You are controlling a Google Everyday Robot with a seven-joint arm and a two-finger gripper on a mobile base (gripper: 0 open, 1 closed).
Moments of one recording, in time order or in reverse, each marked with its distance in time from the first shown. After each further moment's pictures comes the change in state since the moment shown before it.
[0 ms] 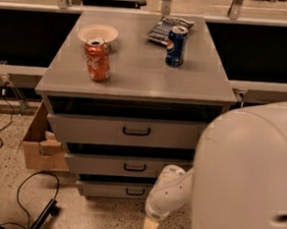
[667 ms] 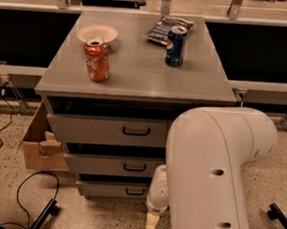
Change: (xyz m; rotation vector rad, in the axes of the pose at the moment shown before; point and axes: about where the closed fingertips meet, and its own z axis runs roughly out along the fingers) arm 0.017 -0.051 0.073 0.040 0.076 -0.053
